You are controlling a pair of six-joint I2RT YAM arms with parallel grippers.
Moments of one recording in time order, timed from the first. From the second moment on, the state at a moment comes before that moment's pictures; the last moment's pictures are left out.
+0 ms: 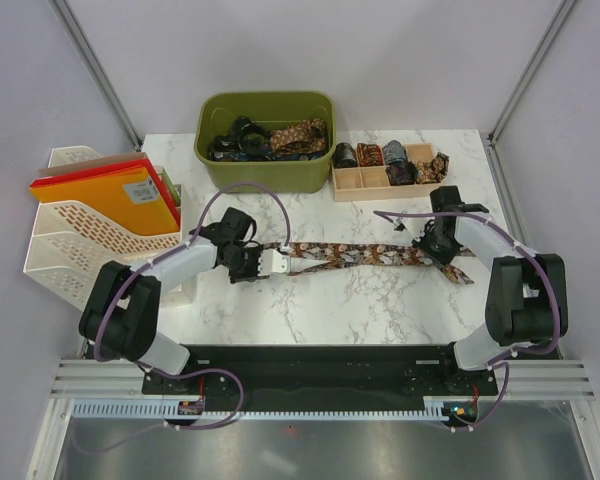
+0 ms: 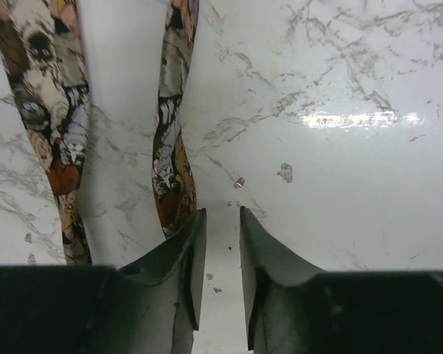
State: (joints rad) left arm -0.41 1.52 0.83 -0.57 0.34 1.16; right arm 0.05 1.56 0.97 -0.75 0.00 -0.84
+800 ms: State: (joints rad) left arm -0.58 1.64 0.90 -0.40 0.32 1.13; right arm 0.03 1.63 1.13 -0.82 -0.04 -0.92
